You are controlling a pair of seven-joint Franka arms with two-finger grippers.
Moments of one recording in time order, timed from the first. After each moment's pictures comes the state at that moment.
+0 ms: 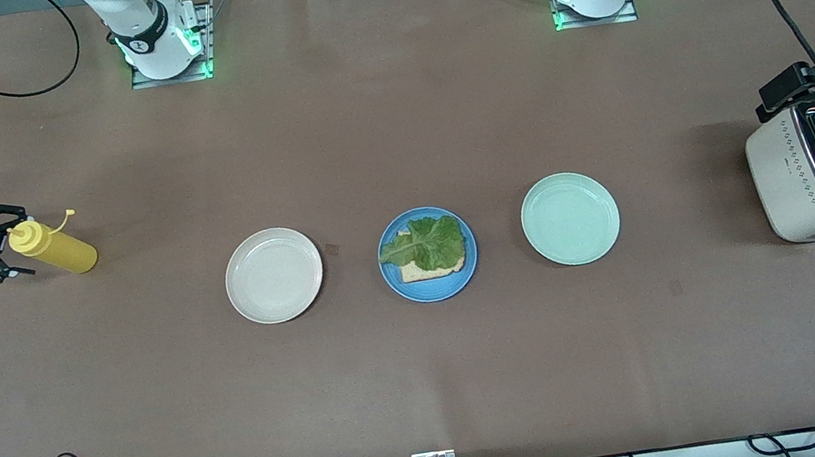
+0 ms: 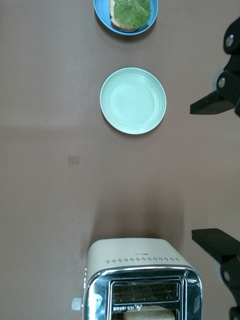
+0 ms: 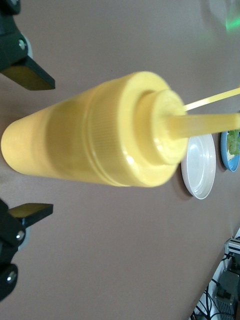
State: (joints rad) left arm 0.10 0.12 -0.07 -1.49 -0.04 1.57 -0.03; right arm -0.67 0.60 -0.07 -1.89 0.83 1.79 -2.60
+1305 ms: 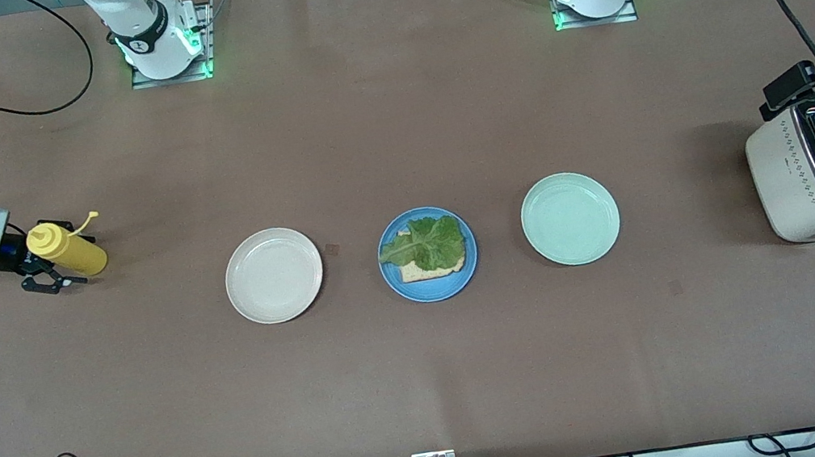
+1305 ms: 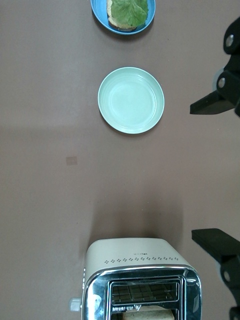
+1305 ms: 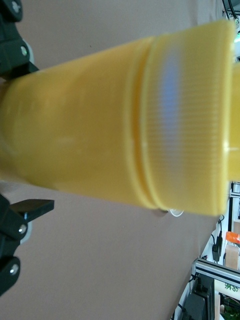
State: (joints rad) left arm 0.12 0.12 -0.09 -1.49 -0.04 1.57 -0.02; right arm -0.64 0.73 0.00 -1.84 0.89 1.75 -2.70
